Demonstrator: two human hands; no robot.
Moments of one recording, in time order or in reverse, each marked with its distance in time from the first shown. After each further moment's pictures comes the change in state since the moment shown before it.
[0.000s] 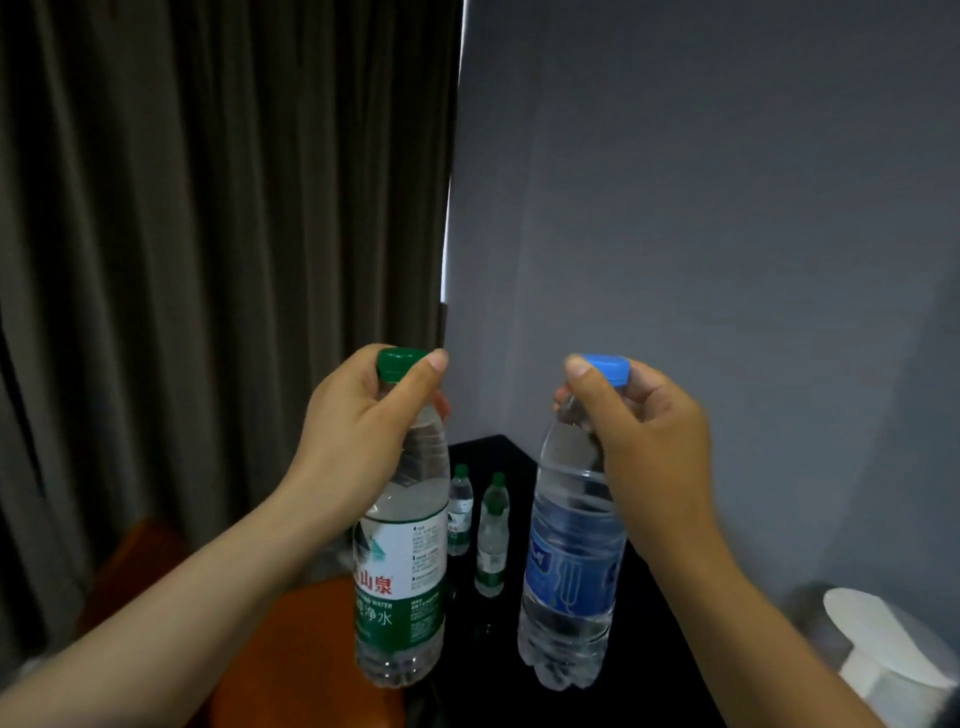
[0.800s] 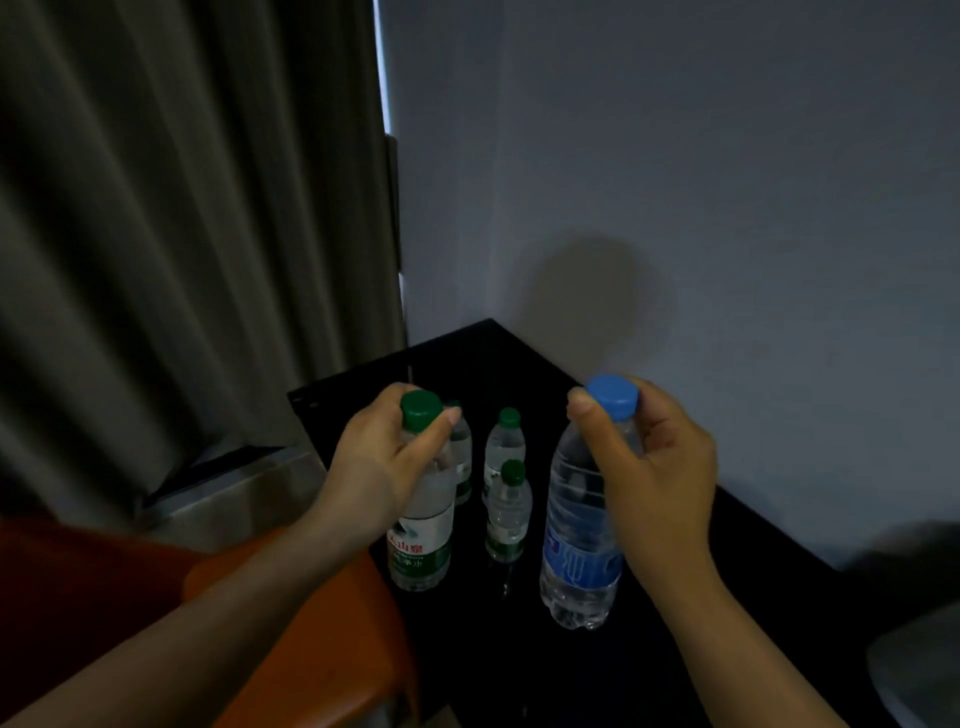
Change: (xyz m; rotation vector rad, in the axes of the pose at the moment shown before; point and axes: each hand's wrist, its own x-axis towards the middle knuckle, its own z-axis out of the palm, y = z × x) left_hand 0.146 -0.302 0.136 0.125 -0.389 -0.200; right_hand 0.110 0.289 0.056 -0.146 0.154 0.203
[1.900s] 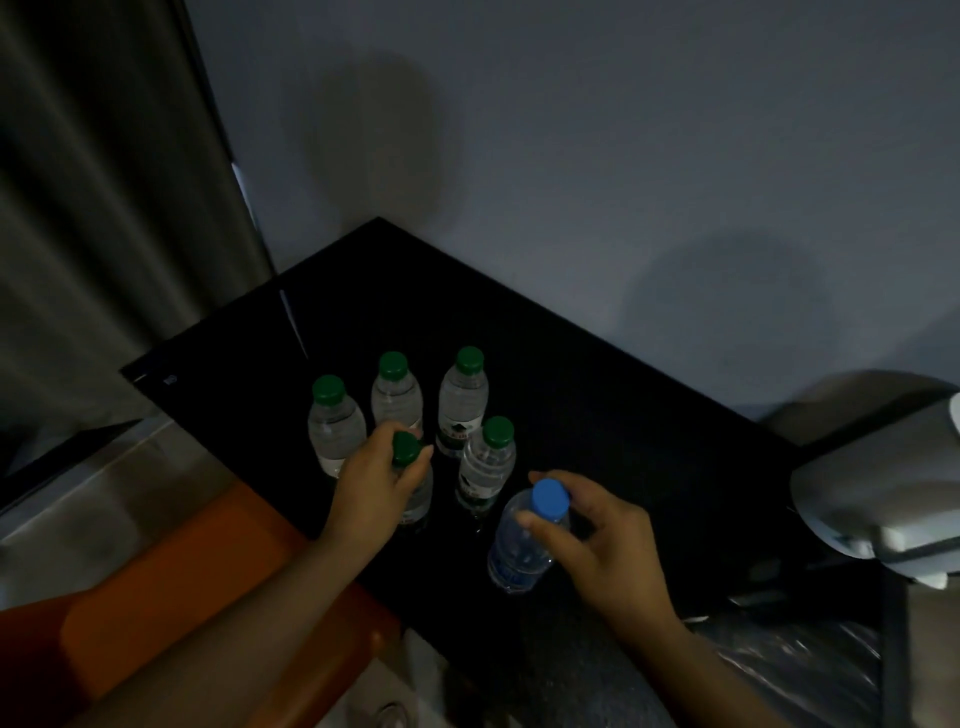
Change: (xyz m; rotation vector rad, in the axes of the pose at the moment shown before) left_hand 0.057 -0.200 0.082 0.108 -0.363 0.001; right_hand -0.047 0.123 0.028 -0.414 -0.195 0.423
